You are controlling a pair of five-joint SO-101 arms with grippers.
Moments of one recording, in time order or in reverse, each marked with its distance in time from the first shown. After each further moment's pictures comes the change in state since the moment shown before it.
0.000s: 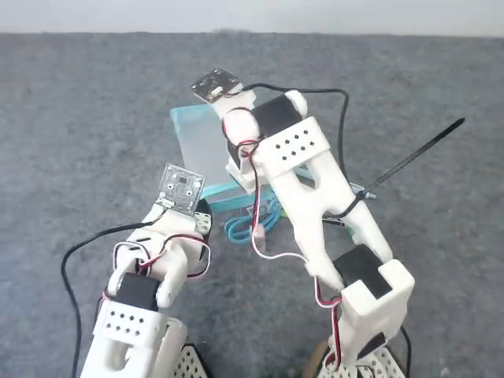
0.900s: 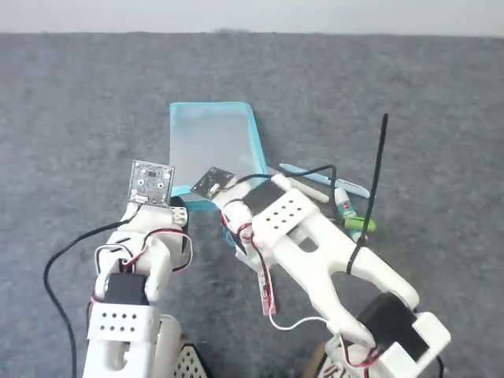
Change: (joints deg) left arm -10.4 0.0 0.0 -0.4 0.2; right arm -10.3 -20.4 53.5 -19.5 -1.9
